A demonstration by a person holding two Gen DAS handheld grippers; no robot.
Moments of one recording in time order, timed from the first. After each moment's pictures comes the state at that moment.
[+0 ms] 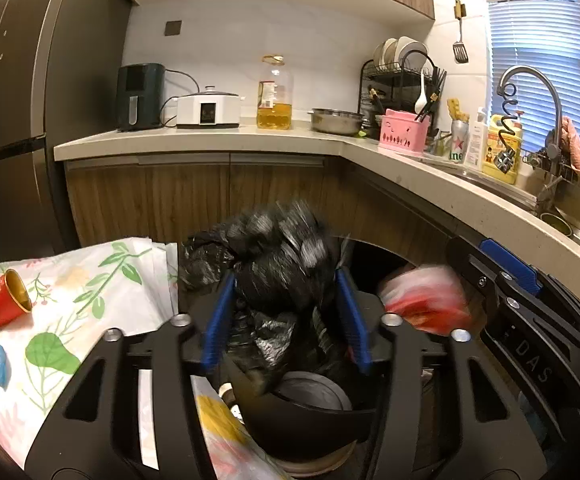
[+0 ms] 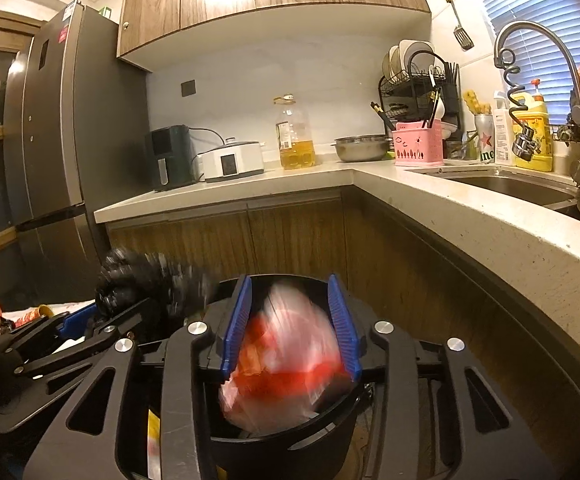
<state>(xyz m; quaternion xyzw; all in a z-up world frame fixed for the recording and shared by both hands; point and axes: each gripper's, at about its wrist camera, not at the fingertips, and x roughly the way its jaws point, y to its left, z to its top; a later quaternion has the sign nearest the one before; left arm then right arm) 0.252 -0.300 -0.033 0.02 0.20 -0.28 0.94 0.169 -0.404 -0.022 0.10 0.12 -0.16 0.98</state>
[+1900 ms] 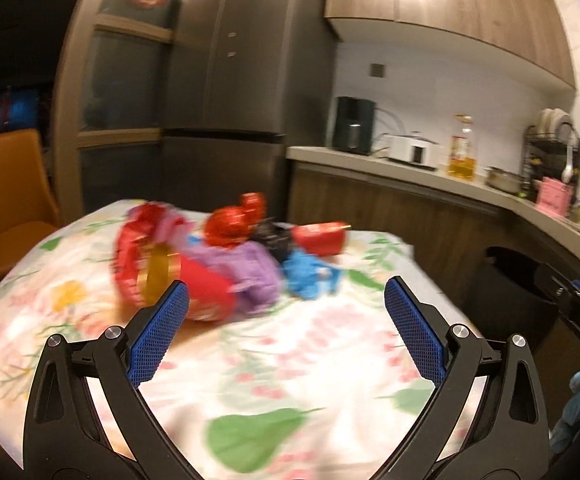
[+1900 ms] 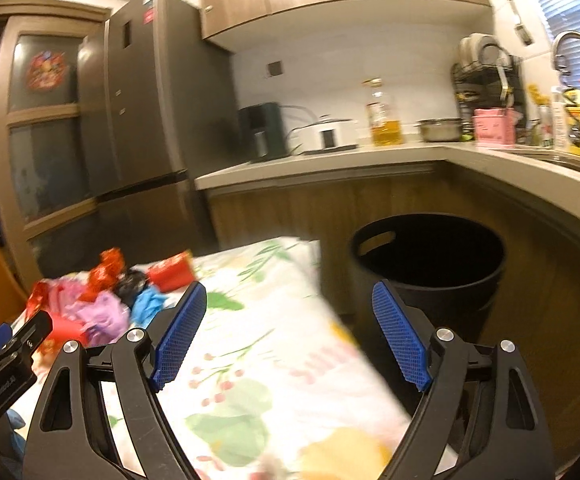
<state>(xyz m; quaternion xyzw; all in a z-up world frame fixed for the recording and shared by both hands) 0.110 0.000 -0.032 -0.05 0.16 0.04 0.98 0.118 -0.211 -0.026 0.09 0.15 -0.02 0.98</state>
